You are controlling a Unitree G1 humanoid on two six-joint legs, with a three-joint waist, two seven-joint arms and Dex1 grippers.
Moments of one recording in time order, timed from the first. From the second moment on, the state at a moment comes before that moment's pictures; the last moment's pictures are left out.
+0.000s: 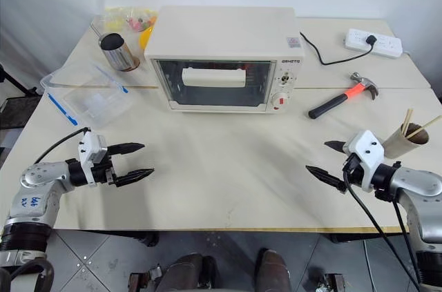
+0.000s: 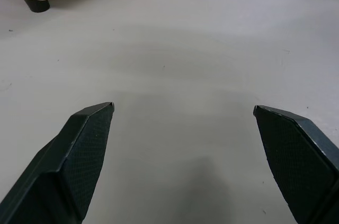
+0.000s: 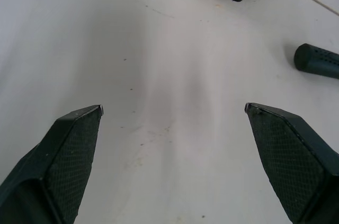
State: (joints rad) left arm -0.30 0.71 0.17 0.33 -0.35 0.05 -1.17; right arm -0.10 -0.82 -0.27 -0.05 0.35 0.28 0.99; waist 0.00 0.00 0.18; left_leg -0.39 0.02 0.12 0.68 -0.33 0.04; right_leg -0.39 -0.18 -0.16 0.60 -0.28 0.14
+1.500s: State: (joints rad) left arm -0.28 0.67 0.46 -0.07 -0.68 0.33 -0.88; right arm -0.96 -0.53 0.16 0.32 0.27 0.27 1.37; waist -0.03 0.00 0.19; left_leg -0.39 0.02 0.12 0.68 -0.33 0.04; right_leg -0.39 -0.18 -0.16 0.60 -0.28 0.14
